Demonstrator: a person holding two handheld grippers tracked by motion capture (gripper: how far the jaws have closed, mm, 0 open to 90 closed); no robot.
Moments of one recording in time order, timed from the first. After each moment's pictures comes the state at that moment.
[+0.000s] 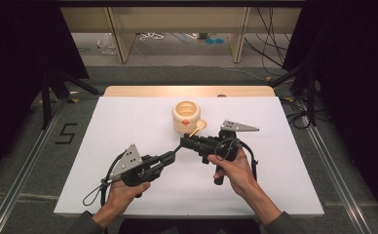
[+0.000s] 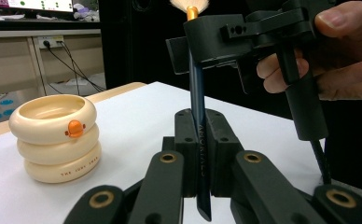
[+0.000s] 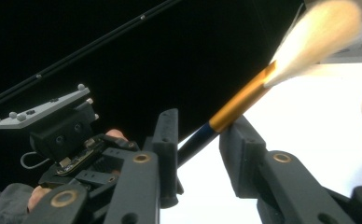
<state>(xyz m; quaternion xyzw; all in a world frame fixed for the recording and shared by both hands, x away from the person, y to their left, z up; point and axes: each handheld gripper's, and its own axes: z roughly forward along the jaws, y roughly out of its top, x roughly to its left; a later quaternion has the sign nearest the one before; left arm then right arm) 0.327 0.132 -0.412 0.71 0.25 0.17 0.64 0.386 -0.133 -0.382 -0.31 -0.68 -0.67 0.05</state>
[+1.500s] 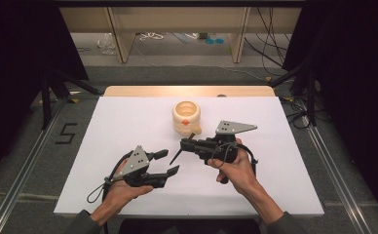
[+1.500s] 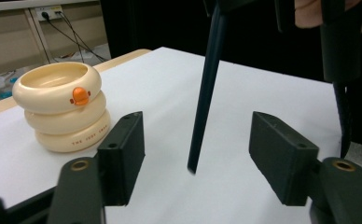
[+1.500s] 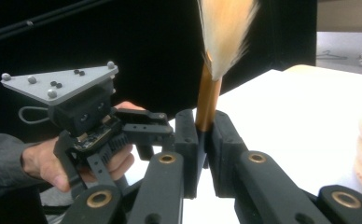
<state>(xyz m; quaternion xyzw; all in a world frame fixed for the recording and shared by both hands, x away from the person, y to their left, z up) 0.332 0.129 -0.422 0.76 0.26 0.18 0.57 0.378 -0.131 -0.369 -0.24 -0.74 -0.63 0.00</state>
